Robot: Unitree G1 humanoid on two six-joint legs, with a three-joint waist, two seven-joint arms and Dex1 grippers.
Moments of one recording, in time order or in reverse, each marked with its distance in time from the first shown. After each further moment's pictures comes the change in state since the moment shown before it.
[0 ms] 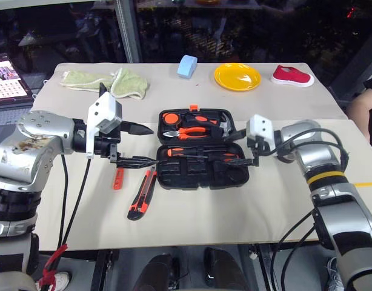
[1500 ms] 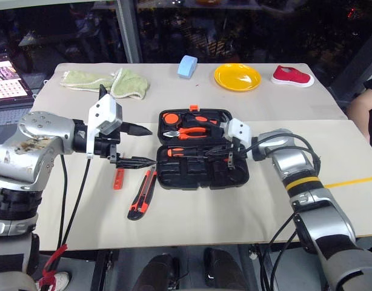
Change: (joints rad) left arm 0.000 -0.002 -0.012 0.014 0.042 -0.019 -0.011; right arm 0.046 0.117 0.064 0.074 -0.121 -0.050 -0.117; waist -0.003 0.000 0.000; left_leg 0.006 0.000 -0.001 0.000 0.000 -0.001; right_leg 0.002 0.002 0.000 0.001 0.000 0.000
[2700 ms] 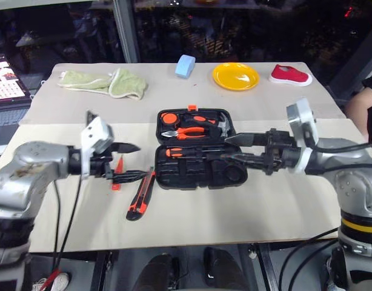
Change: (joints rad) left arm 1.011 -0.008 0.776 -0.367 -0.037 0.254 0.275; right arm 0.284 -0.191 -0.309 -1.025 0.716 0.787 -0.154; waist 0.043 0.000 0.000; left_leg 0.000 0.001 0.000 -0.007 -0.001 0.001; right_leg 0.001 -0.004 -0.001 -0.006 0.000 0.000
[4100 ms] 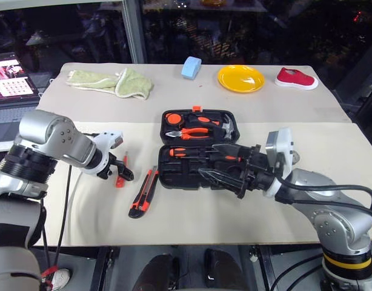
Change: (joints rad) left arm -1.356 0.014 -1.167 0.788 -0.491 0.751 0.806; right arm 0.287 0.110 0.001 -0.251 0.039 -0.071 -0.391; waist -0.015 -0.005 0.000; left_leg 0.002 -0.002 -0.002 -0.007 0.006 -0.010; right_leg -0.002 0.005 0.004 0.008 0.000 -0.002
